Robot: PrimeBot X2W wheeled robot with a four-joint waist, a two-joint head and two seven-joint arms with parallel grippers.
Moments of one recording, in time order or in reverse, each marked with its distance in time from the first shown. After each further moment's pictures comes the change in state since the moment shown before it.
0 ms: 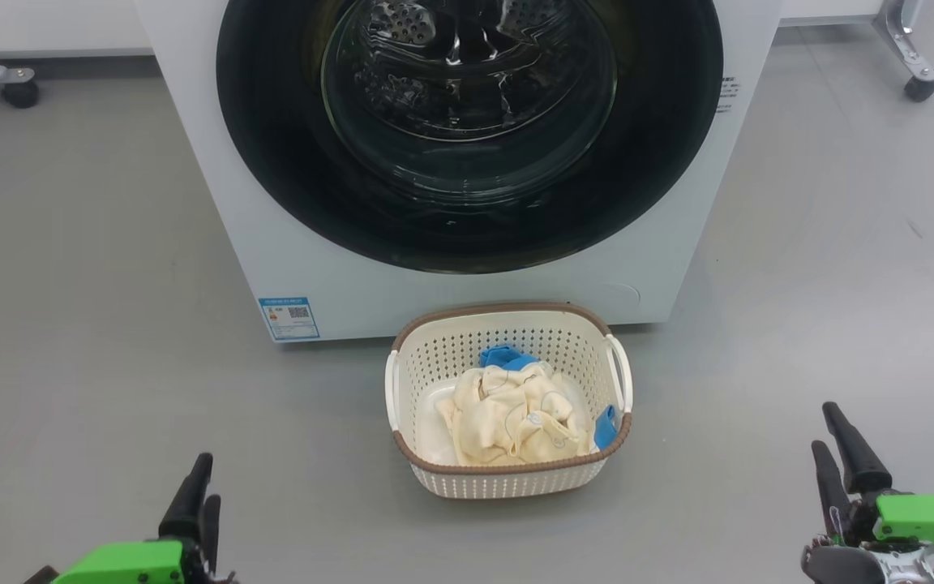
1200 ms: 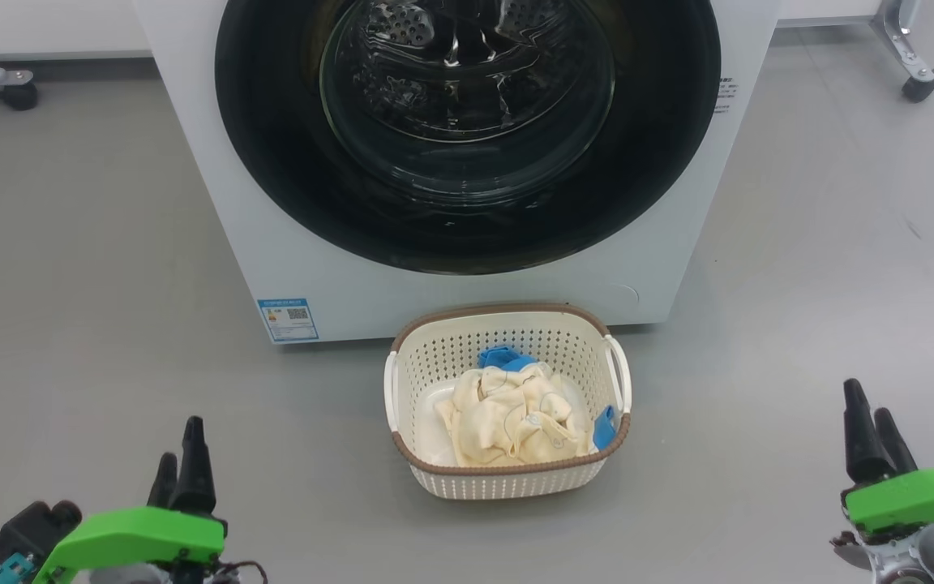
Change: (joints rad) left arm -0.038 0.004 -0.018 -0.030 0.573 0.018 -0.104; right arm -0.004 -0.024 -0.026 -0.053 -0.674 0.000 -0.116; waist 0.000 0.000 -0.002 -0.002
